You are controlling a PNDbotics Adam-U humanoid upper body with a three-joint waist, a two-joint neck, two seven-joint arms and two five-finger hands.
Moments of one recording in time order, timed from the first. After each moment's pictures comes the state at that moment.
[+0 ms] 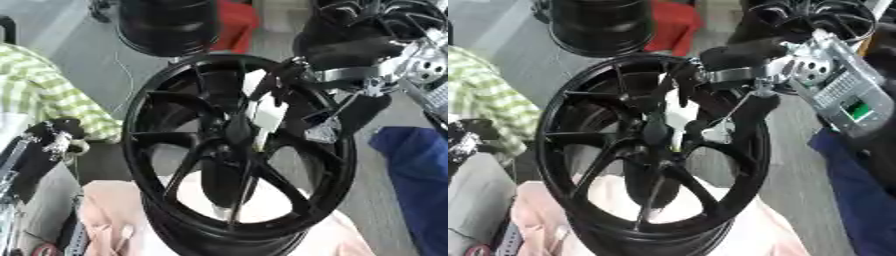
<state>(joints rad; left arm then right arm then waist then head) -0.09 0.17 0.26 -1.79 -0.09 0.11 -0.35 -0.92 -0.60 0.54 -1.62 0.20 -0.35 0.83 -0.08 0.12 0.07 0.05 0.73</state>
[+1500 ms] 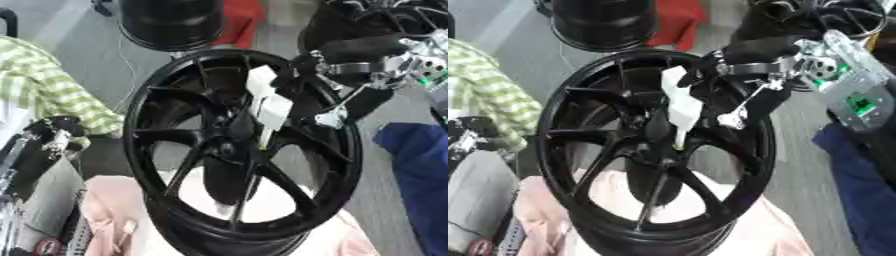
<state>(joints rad) -0.11 0.17 0.26 -1.79 -0.09 0.11 -0.36 -0.91 -0.60 0.49 -1.47 0.36 -0.41 0.77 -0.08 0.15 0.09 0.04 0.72</state>
